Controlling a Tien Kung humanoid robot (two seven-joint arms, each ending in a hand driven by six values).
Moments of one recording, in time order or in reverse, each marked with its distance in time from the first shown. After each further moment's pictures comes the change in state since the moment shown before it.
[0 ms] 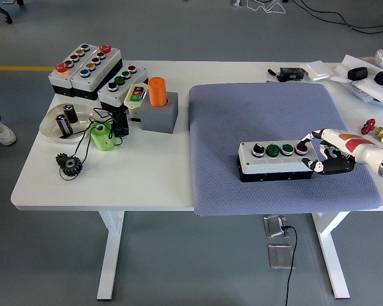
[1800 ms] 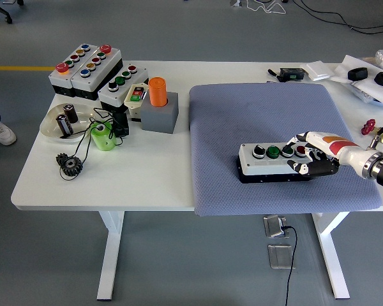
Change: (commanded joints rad) left arm -0.007 0.000 0.005 0.000 -0.006 -0.001 0.001; right arm 0.030 0.055 -0.054 0.001 -0.018 -0.001 -0.018
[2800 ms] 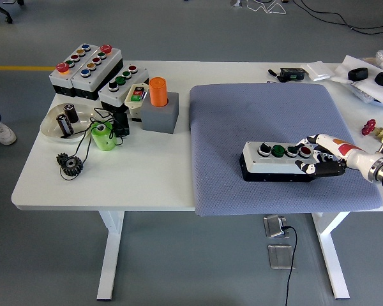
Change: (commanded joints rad) left arm 0.015 -0.004 -0.005 0.000 0.025 0.001 0.008; right arm -0.030 0.008 0.026 -0.040 0.140 0.010 -0.010
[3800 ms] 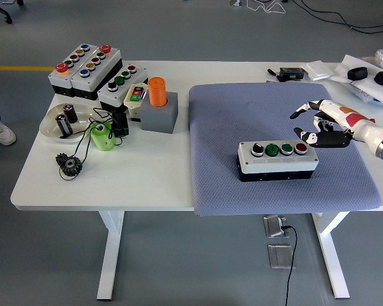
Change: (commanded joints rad) left arm 0.010 0.000 0.005 0.000 -0.003 -0.001 -0.001; right arm -0.023 -0.053 0.191 0.116 -0.050 -0.046 0.003
